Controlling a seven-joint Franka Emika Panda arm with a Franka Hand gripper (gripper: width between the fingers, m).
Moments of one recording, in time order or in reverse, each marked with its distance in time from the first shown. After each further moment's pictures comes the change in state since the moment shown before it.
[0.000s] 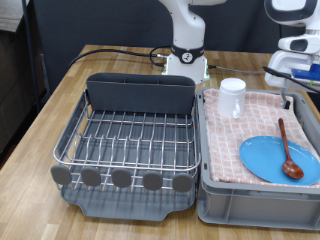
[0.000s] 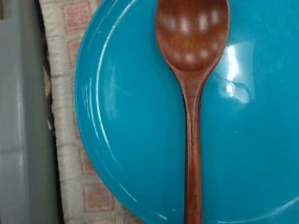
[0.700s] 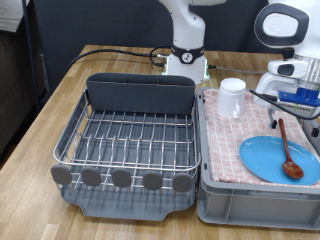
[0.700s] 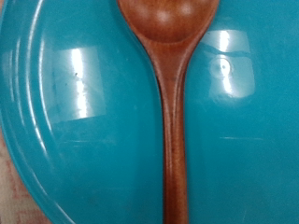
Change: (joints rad) arm 0.009 0.099 -0.044 0.000 -0.139 0.046 0.125
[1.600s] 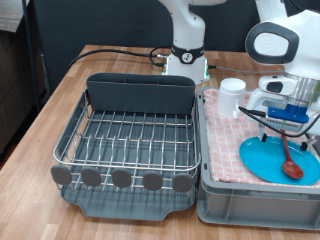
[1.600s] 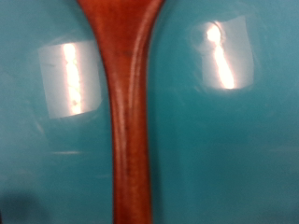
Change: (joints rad) arm 0.011 0.075 -0.050 0.006 -0.086 0.040 0.088
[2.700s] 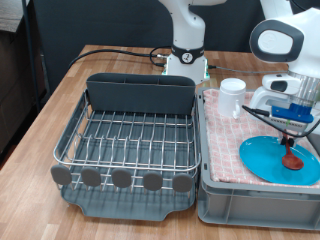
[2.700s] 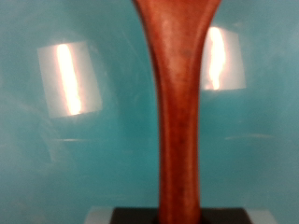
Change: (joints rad) arm -0.017 -0.029 0.033 0.038 0.101 -0.071 -0.106
